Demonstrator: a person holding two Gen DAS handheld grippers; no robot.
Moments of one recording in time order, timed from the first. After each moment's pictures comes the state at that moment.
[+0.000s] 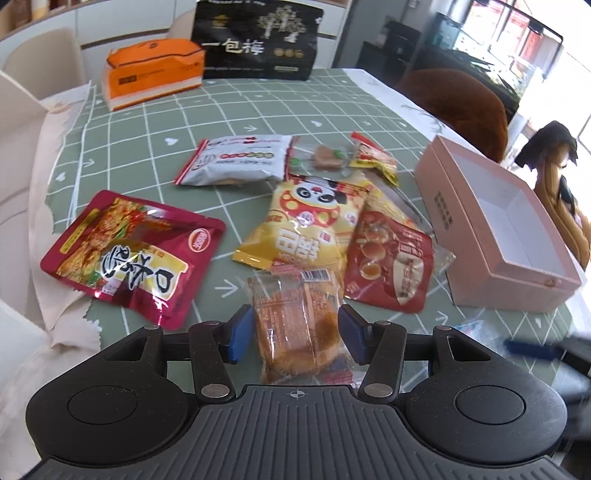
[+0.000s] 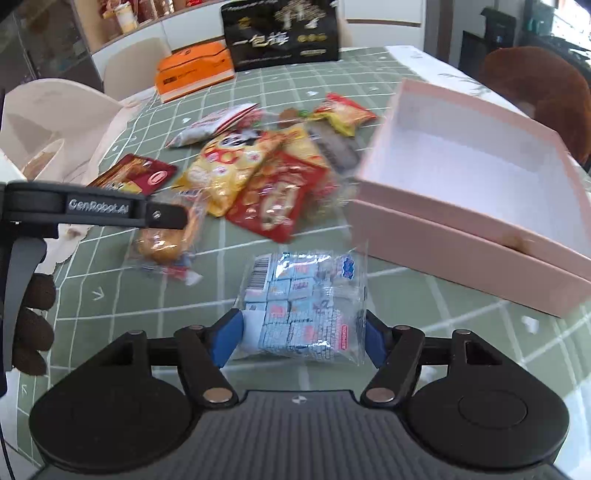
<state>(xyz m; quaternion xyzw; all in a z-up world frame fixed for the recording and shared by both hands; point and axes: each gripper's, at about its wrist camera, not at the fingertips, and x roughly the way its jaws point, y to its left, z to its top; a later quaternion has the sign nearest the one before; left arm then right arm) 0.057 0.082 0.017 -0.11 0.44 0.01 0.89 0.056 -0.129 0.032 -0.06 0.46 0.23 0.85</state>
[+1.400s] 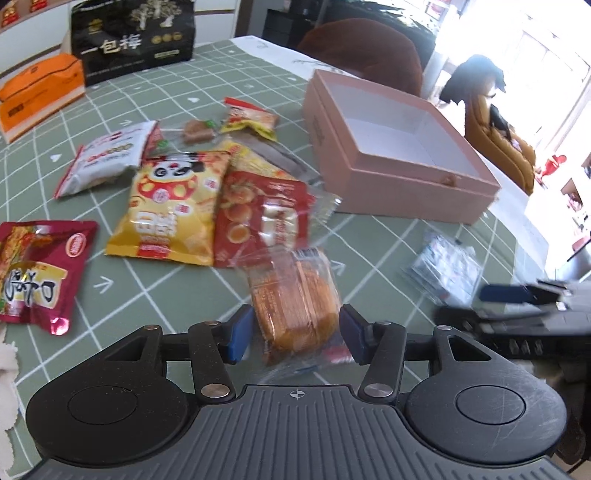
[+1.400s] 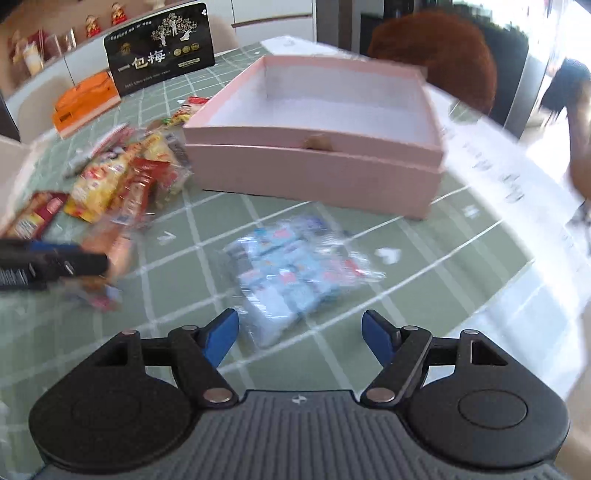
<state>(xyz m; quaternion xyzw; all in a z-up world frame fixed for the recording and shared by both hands) 0.057 0.016 0.014 -0.04 0.47 -0.12 0.87 0.054 -0.206 0.020 0.00 0.48 0.10 0.87</state>
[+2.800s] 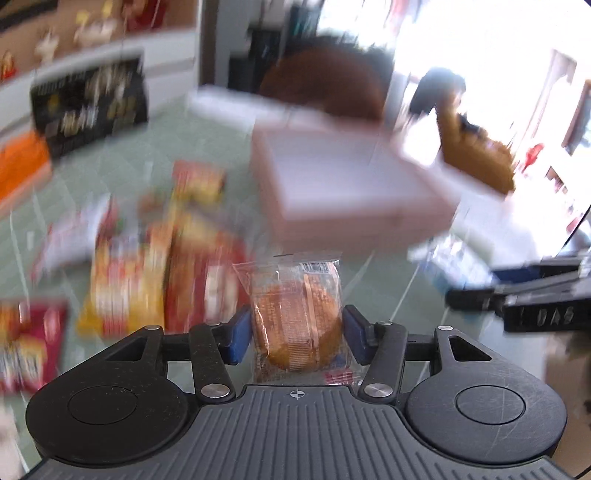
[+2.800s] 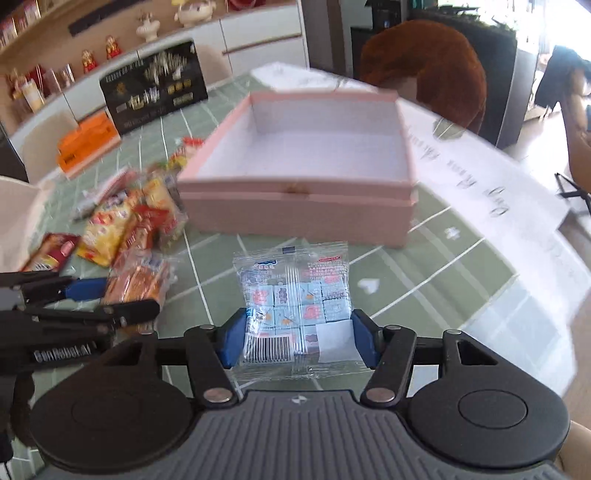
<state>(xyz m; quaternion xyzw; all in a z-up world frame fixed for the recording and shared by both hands) 0.060 -0.024 0.051 0.00 0.37 -0.16 0.91 0.048 -0.238 0.052 0.03 0.44 0.10 0.89</state>
